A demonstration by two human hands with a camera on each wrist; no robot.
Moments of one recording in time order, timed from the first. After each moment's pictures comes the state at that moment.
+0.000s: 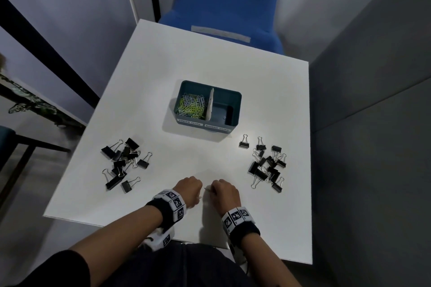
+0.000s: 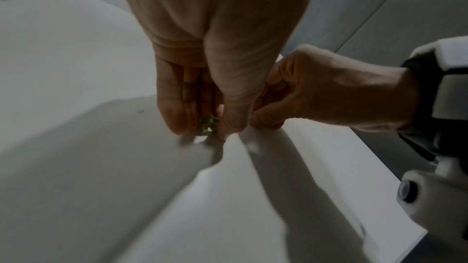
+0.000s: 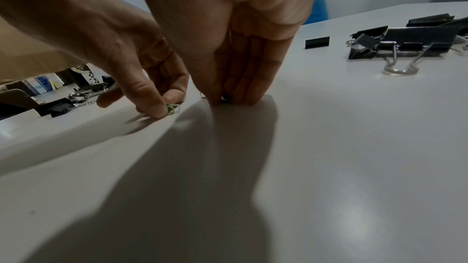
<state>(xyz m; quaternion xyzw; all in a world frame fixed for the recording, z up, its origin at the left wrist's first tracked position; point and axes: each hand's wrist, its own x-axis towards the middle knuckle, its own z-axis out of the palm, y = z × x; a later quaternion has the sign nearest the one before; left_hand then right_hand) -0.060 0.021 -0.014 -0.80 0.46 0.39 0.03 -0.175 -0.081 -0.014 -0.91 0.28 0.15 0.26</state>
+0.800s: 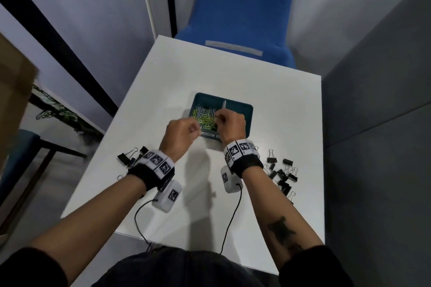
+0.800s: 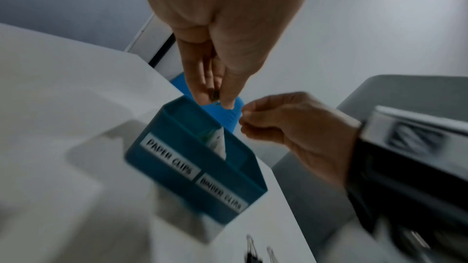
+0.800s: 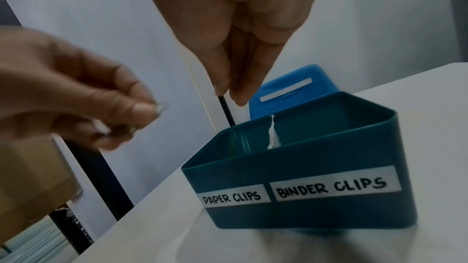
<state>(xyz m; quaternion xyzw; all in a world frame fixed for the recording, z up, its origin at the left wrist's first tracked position) 0.065 -0.002 0.100 -0.86 0.30 0.13 -0.39 0.003 -0.158 0.098 -0.88 0.30 -0.11 0.34</state>
